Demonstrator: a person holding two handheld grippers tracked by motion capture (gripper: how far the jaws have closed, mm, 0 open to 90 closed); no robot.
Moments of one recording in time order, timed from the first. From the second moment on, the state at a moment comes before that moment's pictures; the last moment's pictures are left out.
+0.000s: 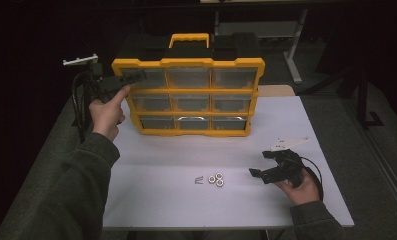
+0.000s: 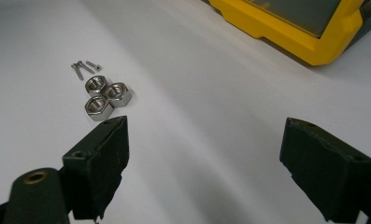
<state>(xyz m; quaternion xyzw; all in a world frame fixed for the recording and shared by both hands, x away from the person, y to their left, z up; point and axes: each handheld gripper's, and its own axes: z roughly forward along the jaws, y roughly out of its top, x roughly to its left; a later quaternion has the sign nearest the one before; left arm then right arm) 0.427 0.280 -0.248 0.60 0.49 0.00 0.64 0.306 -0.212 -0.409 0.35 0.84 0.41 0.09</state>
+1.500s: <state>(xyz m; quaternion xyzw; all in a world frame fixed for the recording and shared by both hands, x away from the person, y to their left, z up) 0.415 0.285 -0.264 0.52 0.51 -0.07 0.68 0.301 -0.219 -0.407 0.36 0.83 0.42 0.09</state>
